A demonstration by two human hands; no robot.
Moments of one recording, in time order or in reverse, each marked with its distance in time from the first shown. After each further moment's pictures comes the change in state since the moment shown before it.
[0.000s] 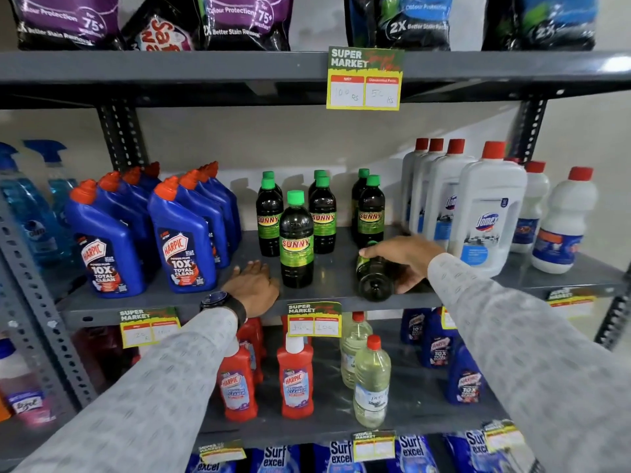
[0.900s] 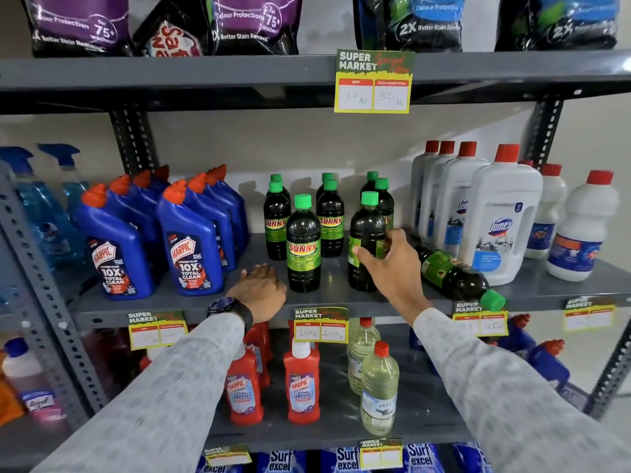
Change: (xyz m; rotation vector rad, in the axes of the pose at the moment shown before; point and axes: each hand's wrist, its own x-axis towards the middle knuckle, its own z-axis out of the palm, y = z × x) left_hand 0.003 -0.004 0.005 0.013 0.010 -0.005; right_hand 0.011 0.026 0.057 0.133 0.629 -0.702
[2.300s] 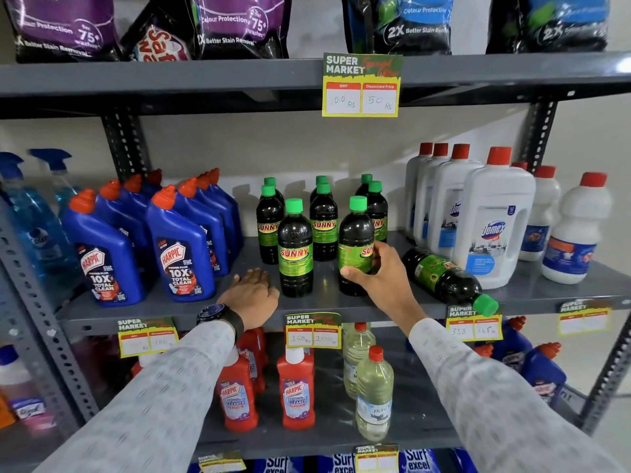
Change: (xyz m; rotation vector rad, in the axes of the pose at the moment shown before) left_hand -0.003 0.006 -0.005 -0.043 -0.010 -0.034; right_hand 0.001 0.023 0.006 0.179 -0.202 0.010
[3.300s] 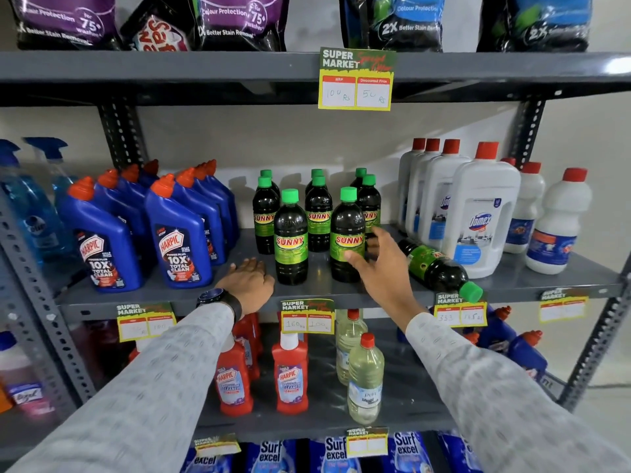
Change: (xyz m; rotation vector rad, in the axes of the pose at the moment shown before) left_hand -0.002 0.002 -0.002 -0.004 0.007 -0.004; right_hand -0.022 -0.016 -0.013 -0.079 0.087 -0.064
